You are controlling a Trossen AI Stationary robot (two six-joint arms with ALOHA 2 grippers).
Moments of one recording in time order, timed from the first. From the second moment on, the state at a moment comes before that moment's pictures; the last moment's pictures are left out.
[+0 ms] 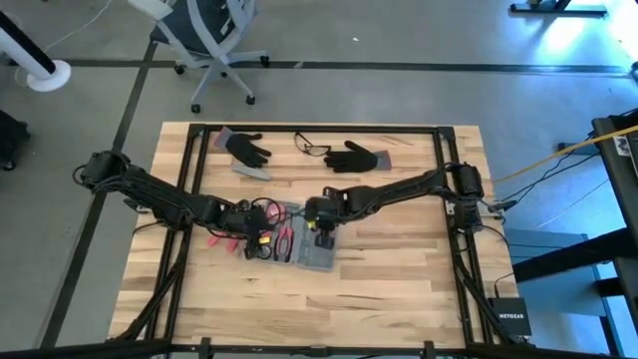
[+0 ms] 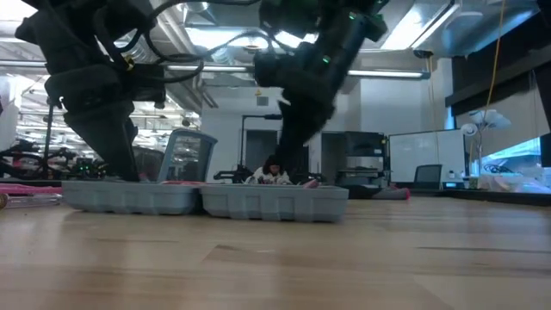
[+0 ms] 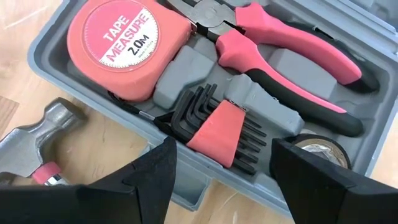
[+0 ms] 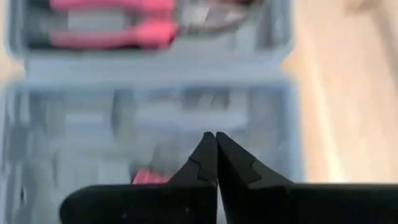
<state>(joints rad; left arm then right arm) -0.24 1.31 0.56 -0.34 -0.21 -0.60 0.07 1.97 1.42 -0.53 0.10 0.17</state>
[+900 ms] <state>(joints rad) -0.24 1.31 0.56 -0.33 -0.21 -0.58 0.09 1.97 1.45 -0.80 -0.07 0.19</state>
